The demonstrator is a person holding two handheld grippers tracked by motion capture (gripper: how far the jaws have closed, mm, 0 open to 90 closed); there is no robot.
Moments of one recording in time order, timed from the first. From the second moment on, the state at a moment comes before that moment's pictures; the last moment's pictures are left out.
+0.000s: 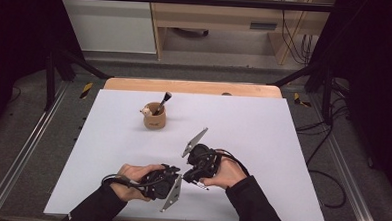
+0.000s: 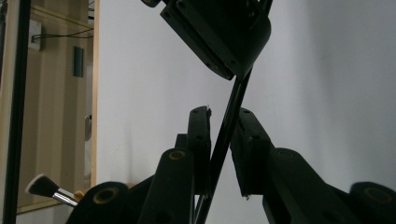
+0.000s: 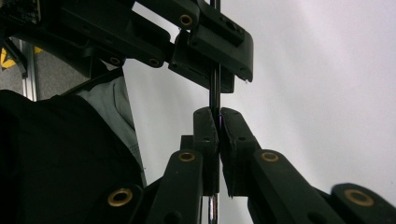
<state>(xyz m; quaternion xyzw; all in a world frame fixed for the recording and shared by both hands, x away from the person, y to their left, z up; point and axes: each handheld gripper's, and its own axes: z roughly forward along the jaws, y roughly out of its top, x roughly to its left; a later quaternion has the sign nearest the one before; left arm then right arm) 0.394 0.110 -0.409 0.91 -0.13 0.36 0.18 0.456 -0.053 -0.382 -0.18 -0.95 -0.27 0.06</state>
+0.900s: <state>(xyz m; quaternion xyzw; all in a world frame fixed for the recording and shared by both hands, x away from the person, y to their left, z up) 0.398 0.117 -0.414 0.92 -0.11 0.33 0.18 0.458 -0.069 -0.371 -0.19 -0.93 -0.32 0.01</state>
